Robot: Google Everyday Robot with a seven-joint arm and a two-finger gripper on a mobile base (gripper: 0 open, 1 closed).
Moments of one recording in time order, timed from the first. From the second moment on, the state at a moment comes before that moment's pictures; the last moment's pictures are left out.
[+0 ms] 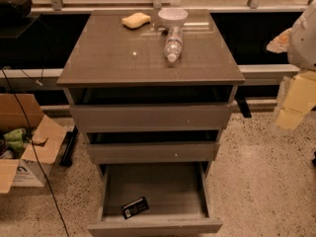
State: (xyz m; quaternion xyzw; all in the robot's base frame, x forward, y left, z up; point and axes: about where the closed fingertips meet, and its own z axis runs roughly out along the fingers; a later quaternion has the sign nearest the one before) arm 0.438 -0.216 0.977 -0.60 0.78 -0.04 0.16
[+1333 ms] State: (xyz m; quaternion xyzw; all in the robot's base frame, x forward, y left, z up) arm 0.442 -0.194 0.936 -0.62 0.76 0.03 0.19
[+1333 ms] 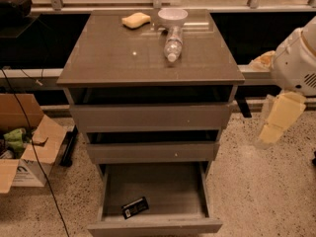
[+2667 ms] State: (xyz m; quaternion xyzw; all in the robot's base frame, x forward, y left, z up) arm 0.486 -0.159 0.805 -0.61 0.73 0.17 0.26
